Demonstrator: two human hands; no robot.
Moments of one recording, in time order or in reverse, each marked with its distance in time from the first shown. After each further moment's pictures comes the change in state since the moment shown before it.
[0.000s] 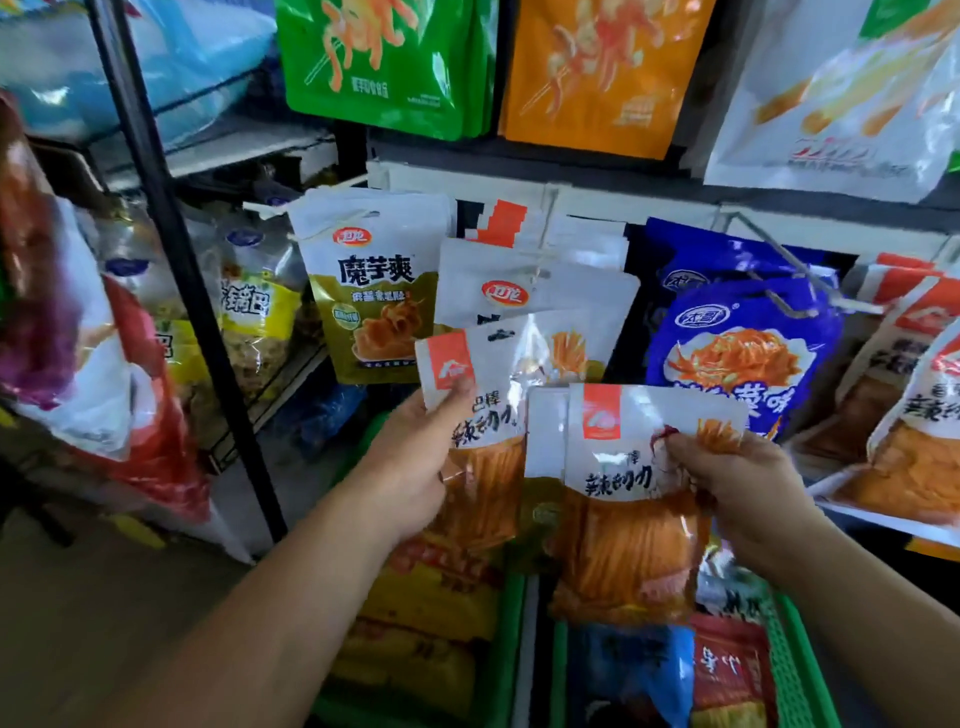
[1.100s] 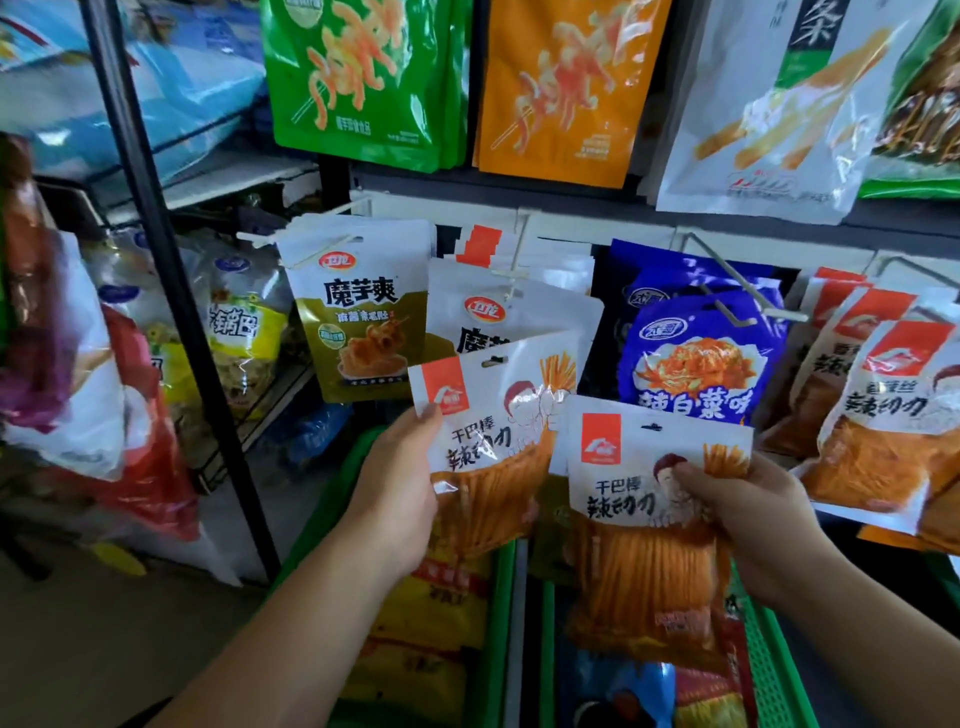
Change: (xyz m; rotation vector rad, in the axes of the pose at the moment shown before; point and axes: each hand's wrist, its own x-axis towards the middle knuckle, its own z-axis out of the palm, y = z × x) left_hand -0.036 0.000 0.011 -0.011 0.095 0.058; right_hand -0.041 -0.012 -0.020 0.052 0.087 0.036
